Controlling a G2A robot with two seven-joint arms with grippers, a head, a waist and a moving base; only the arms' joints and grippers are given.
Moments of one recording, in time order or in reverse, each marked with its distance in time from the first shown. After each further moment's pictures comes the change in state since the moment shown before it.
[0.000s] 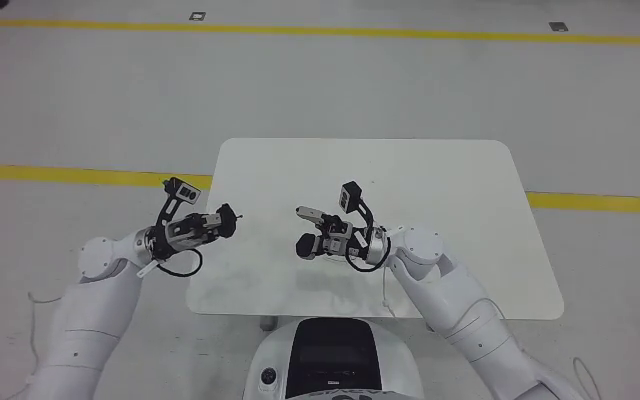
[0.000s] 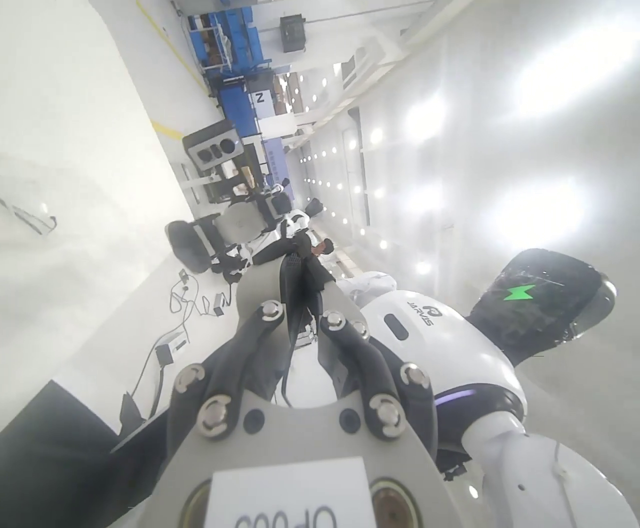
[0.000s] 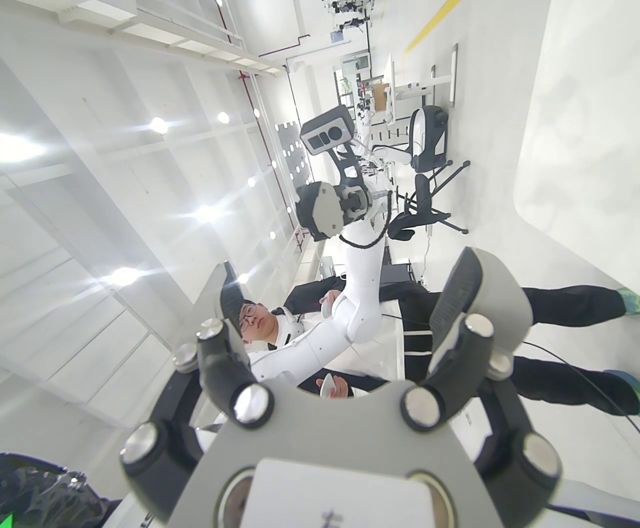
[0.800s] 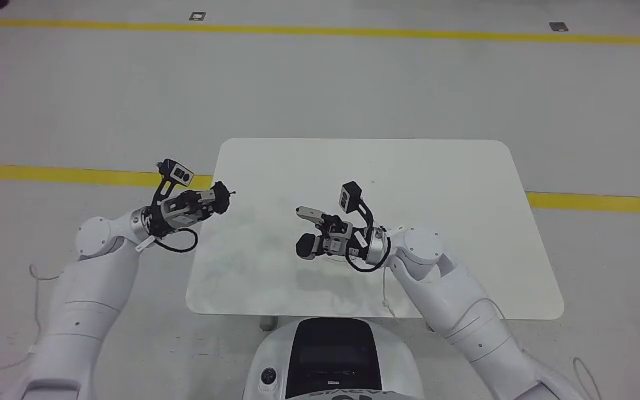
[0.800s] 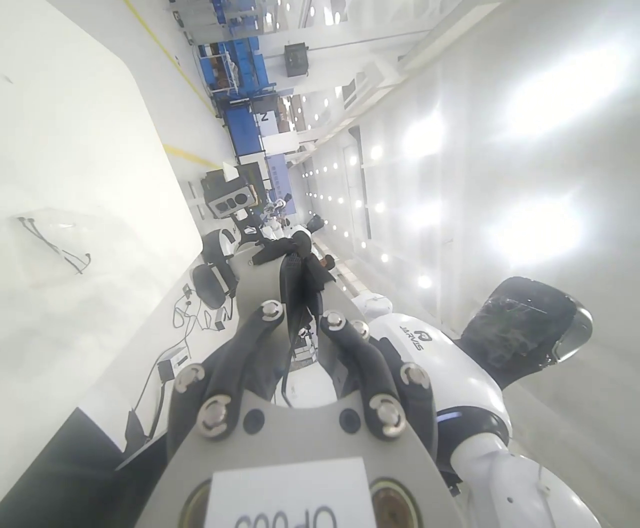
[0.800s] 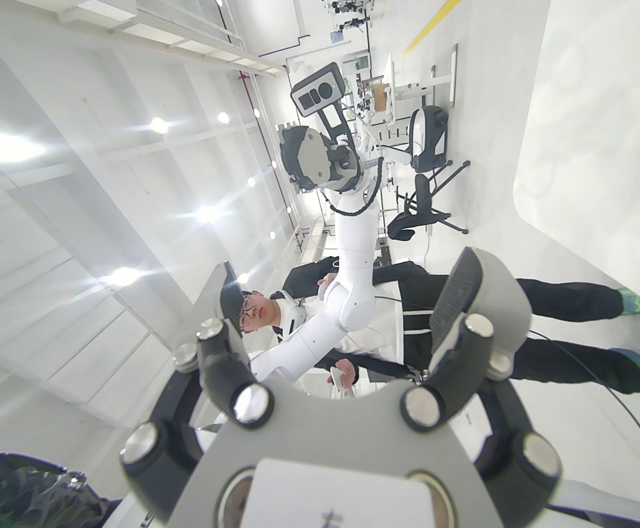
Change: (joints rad) left arm -0.173 0.015 0.102 0.195 -0.016 0.000 0.001; right arm 0.000 0.000 0.000 0.000 0.000 0.000 0.000
